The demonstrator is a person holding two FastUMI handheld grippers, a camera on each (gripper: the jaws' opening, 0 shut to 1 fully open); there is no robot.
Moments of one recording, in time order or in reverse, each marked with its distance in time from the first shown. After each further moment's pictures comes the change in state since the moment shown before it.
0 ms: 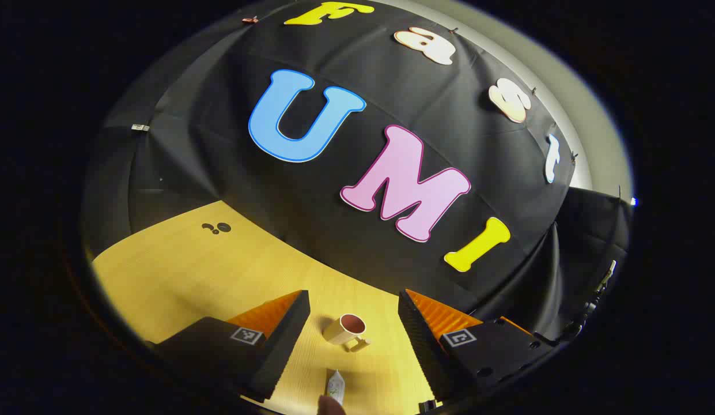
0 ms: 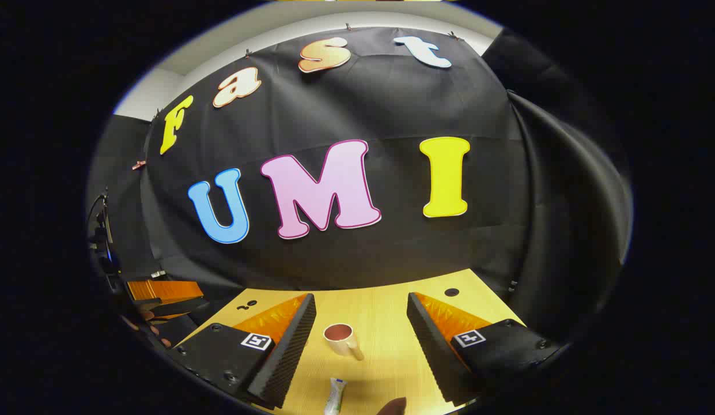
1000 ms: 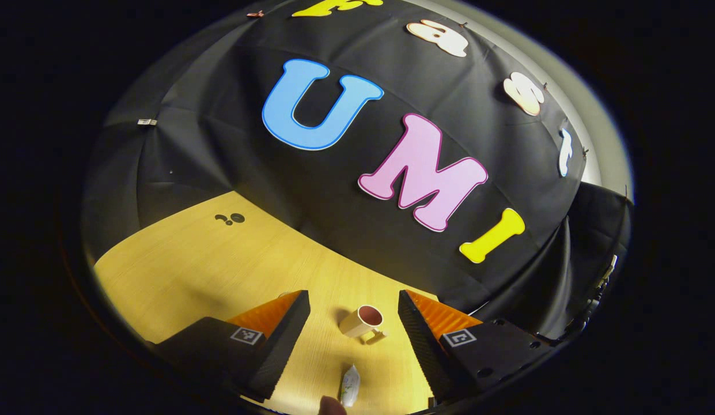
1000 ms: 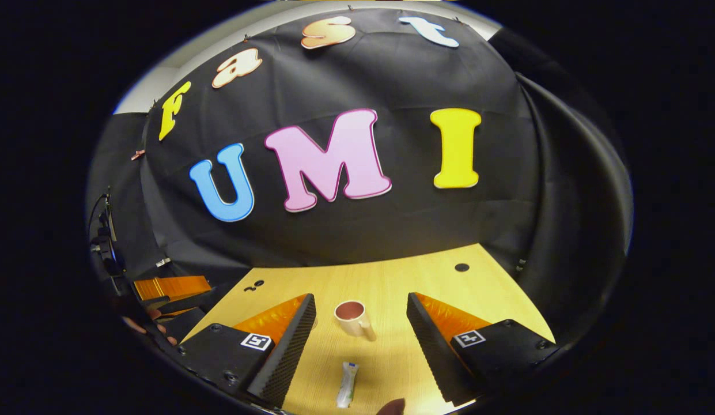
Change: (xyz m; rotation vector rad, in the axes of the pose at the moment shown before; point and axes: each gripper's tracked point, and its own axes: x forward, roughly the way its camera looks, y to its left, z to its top) left arm 0.003 0.033 -0.018 -0.004 0.070 0.064; right arm 0.005 0.028 -0.052 0.019 0.192 0.040
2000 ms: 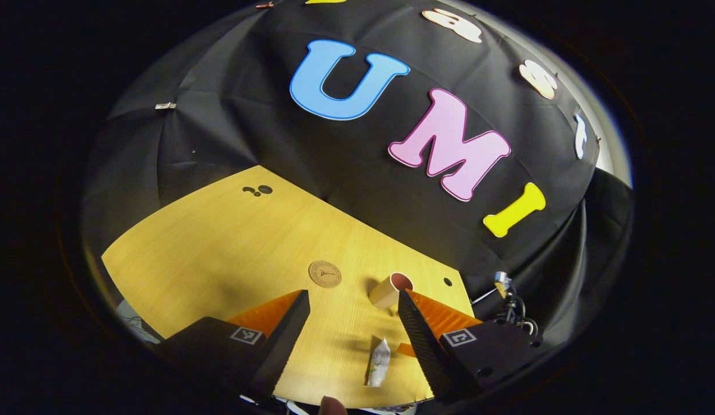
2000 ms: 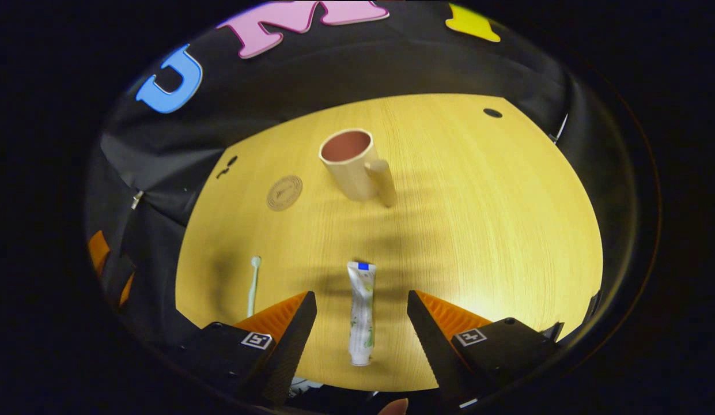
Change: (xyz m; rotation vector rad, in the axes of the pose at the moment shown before) left arm -0.024 0.052 -0.053 0.003 0.116 0.093; right arm 0.061 0.010 -0.250 0.078 0.772 -0.047
